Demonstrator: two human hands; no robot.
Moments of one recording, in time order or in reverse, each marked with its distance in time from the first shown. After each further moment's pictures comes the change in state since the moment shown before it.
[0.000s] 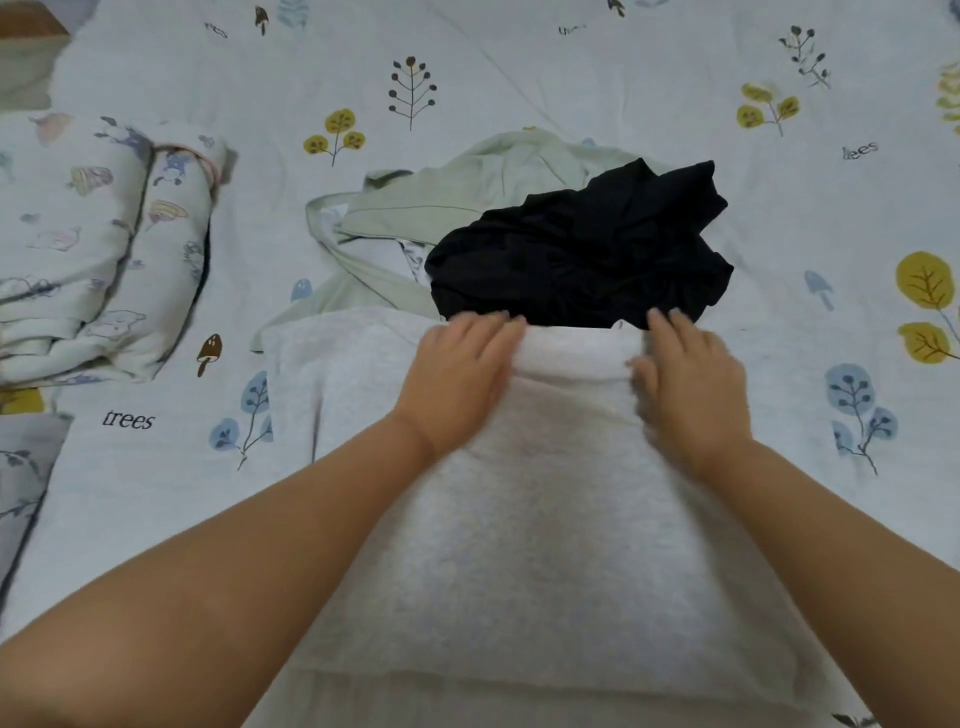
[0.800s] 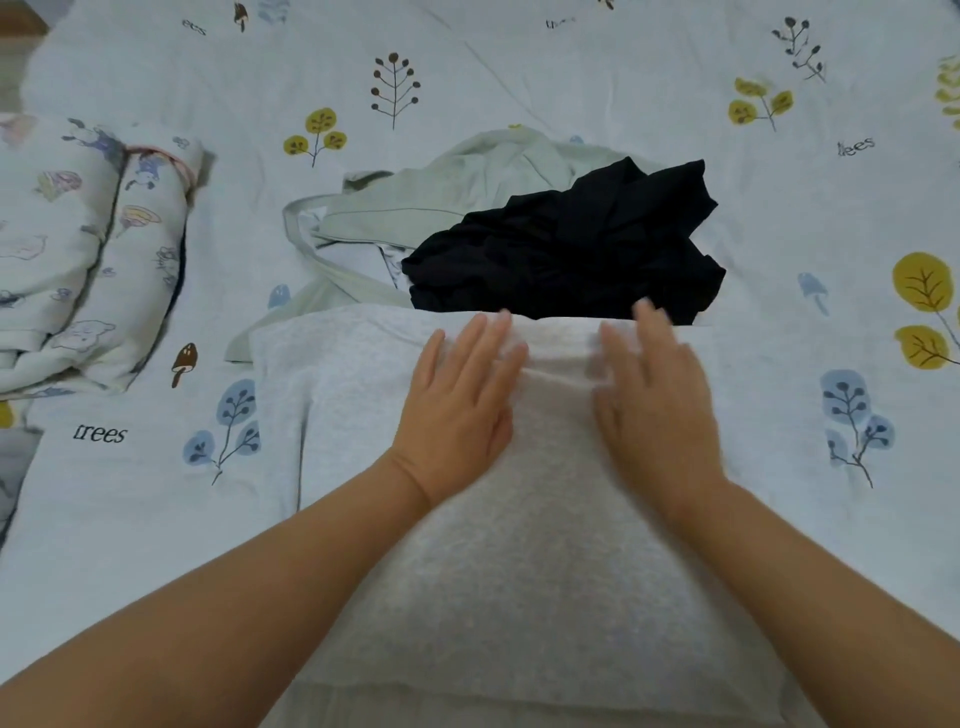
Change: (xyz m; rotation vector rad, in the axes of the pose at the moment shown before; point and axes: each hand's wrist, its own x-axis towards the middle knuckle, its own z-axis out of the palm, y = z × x) left_hand -0.010 0.029 0.007 -0.023 0.069 -0.030; right_hand -0.014 -0.013 0.006 0.079 0.210 -0.204
